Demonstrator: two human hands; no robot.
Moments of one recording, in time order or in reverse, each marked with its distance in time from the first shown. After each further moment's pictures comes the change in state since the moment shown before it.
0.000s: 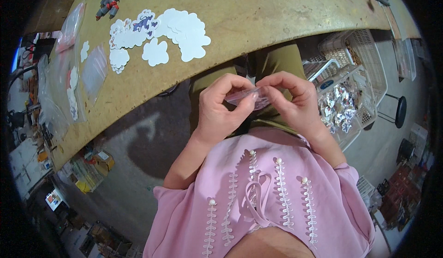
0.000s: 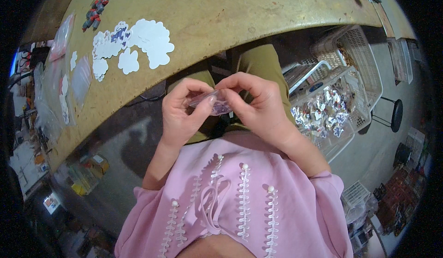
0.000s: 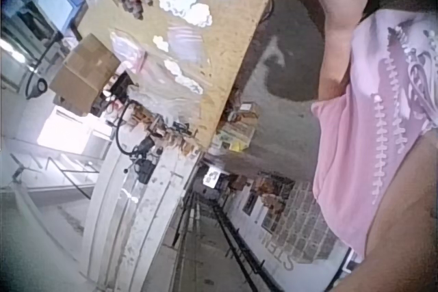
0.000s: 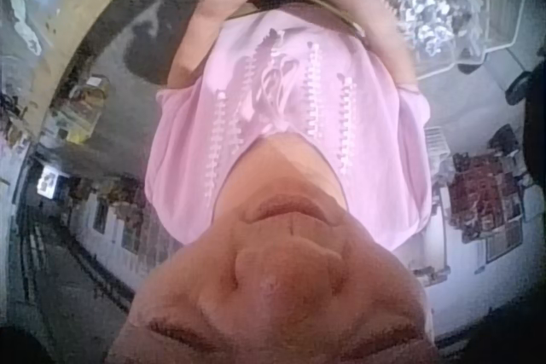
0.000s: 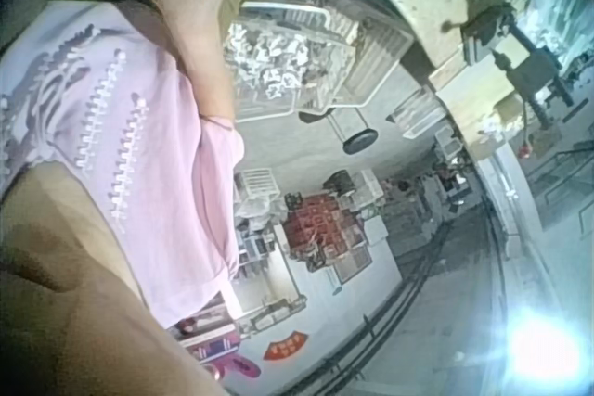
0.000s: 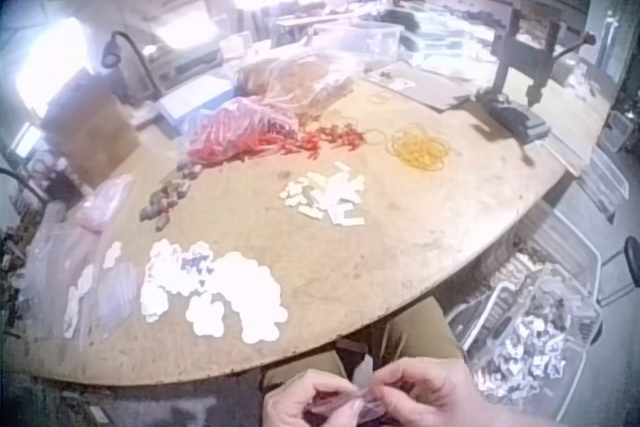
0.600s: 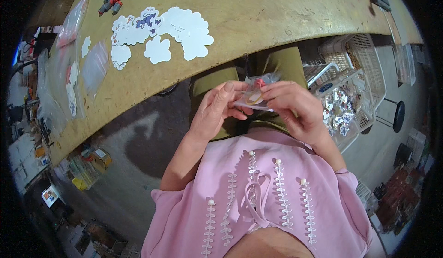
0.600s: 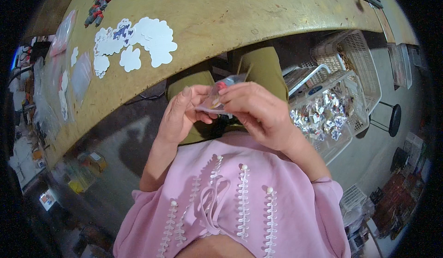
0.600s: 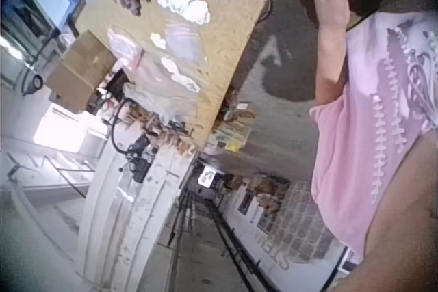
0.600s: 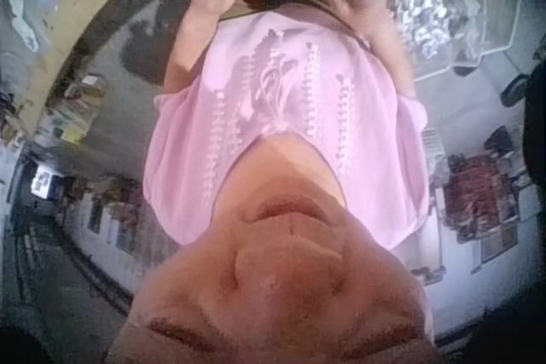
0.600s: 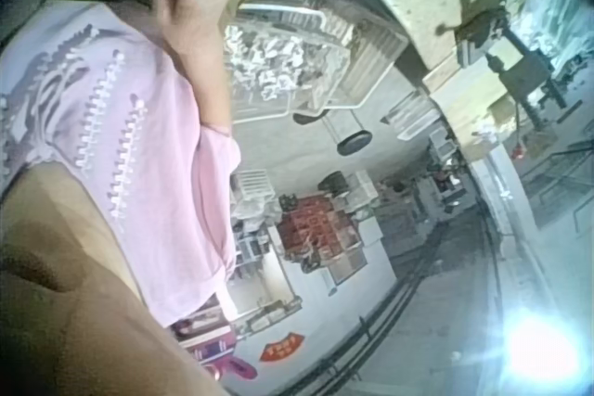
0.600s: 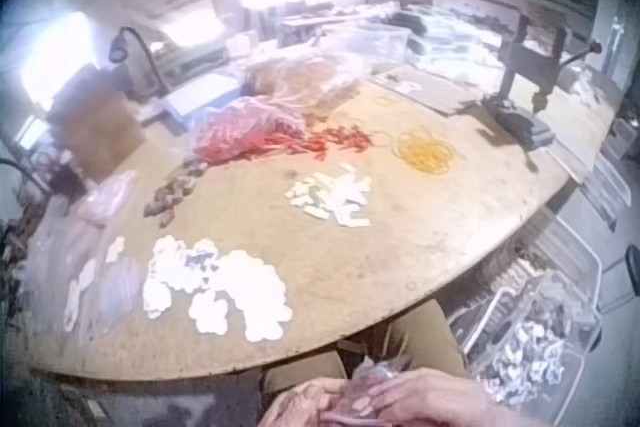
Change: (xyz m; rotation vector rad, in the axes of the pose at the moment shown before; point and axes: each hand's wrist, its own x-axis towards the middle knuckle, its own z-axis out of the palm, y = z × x) left_hand -0.011 -0.021 -0.025 -0.529 -0.213 -0.493; right_hand -0.003 0.009 -0.024 -0.201 -0.191 -0.562
